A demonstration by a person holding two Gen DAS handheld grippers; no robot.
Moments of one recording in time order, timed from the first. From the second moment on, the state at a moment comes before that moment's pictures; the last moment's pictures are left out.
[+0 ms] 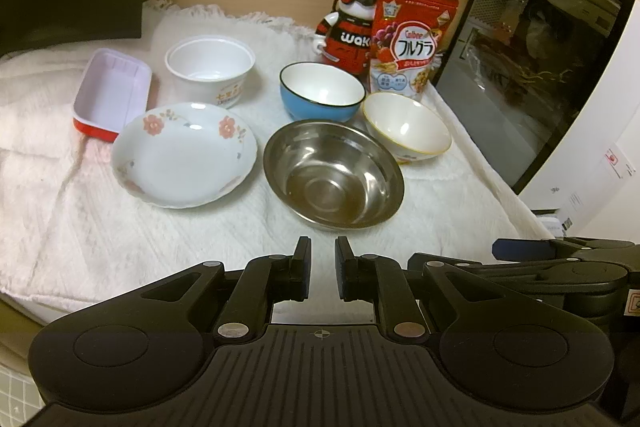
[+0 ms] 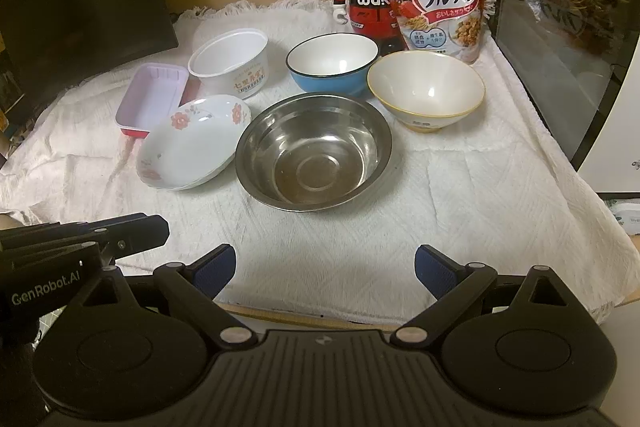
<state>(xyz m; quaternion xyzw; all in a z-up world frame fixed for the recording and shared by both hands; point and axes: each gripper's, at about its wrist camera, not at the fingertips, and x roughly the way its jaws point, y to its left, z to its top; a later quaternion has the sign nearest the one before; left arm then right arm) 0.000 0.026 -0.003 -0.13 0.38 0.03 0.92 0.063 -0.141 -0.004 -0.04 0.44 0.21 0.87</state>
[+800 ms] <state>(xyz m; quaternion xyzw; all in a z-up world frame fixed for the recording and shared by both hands) 0.103 0.113 -0.056 -0.25 0.43 -0.07 0.86 0.143 -0.132 -0.028 0.06 0.38 0.23 0.89</state>
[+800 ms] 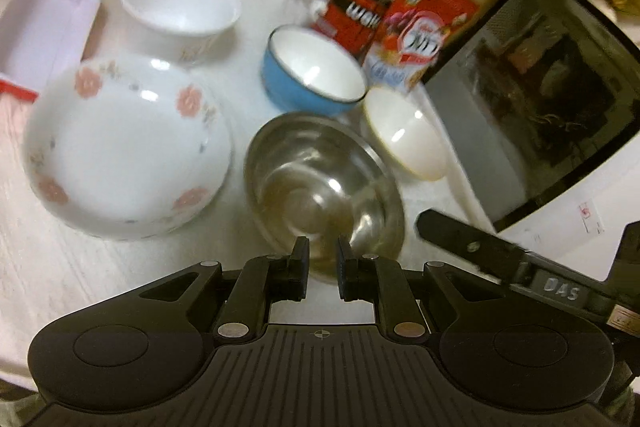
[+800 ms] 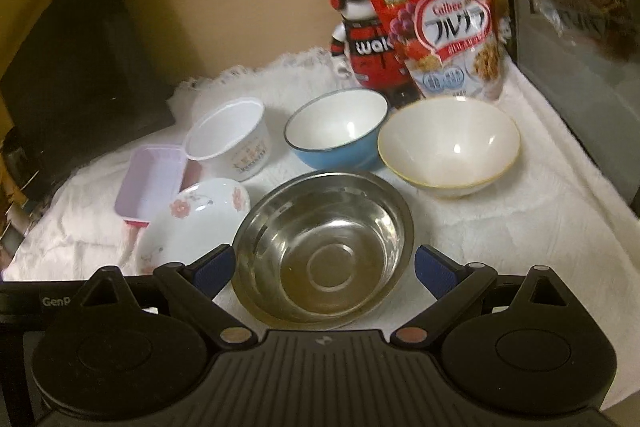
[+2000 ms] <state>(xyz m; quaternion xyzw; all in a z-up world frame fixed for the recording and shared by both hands) 0.243 0.118 -0.074 -0.09 0.50 -0.10 0.86 0.218 -0.145 -0.098 0.13 0.47 0.21 0.85</state>
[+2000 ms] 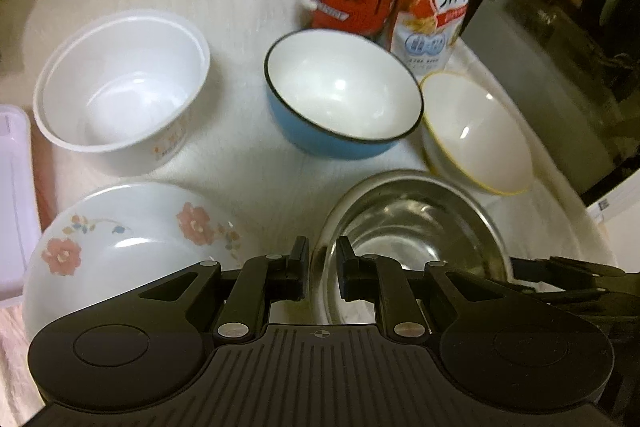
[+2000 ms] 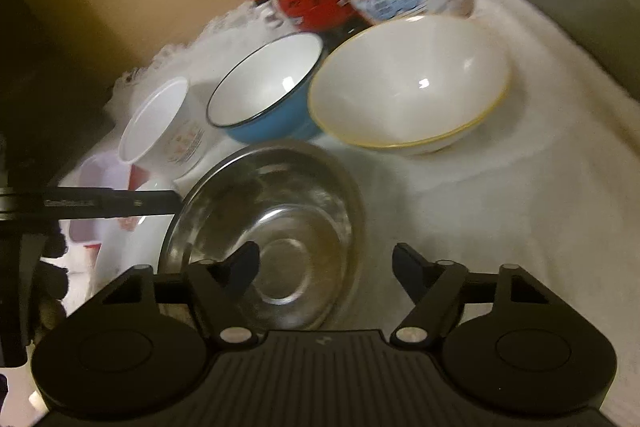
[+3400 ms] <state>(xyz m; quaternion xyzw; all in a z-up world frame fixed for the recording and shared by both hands) 0.127 0.267 -0.065 -0.21 0.42 0.14 0.87 0.236 0.074 -0.100 -0.06 0.47 0.41 0.78</state>
